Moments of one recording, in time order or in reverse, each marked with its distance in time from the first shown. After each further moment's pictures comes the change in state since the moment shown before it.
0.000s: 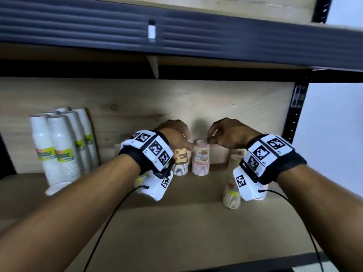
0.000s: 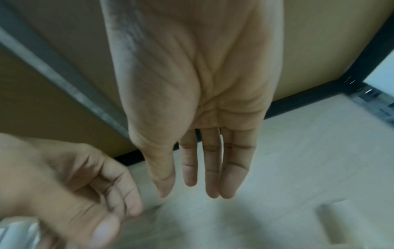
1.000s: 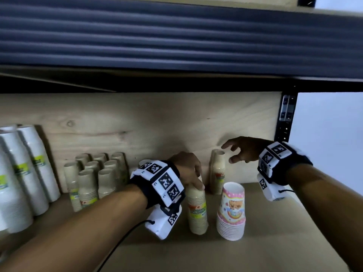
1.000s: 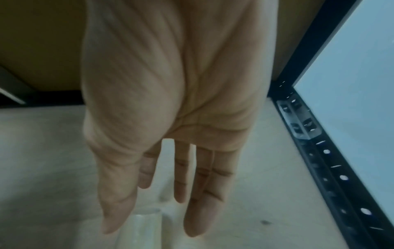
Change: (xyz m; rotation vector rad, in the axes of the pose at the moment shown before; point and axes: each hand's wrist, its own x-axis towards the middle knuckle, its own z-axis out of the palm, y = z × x) left_hand 0.084 0.112 0.086 0.140 -0.209 0.125; right_hand 0.098 0.206 -0.049 -0.086 -0.245 0.030
